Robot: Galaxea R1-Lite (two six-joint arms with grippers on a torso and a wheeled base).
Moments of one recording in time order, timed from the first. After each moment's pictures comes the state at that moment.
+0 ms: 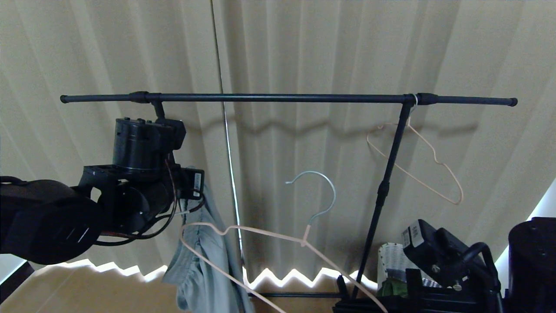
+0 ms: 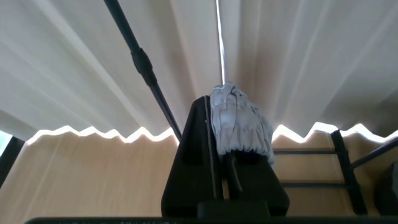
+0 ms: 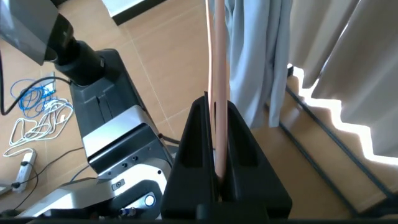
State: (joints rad) left arm -0.46 1.69 -0.90 -0.35 0.50 -0.03; right arm 0.91 1.41 -0.46 -0.48 0.24 0.24
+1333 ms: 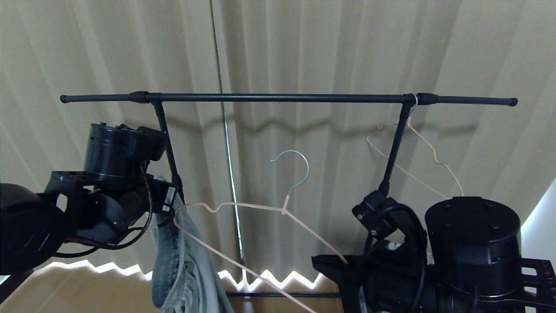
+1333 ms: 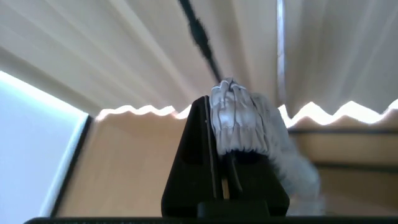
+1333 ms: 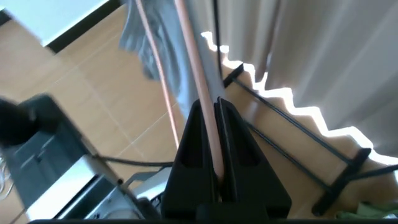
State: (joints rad) left arm -0.41 1.60 -0.84 -0.21 0.63 0.12; right arm 0.92 1.59 -0.62 -0.47 -0.07 0.33
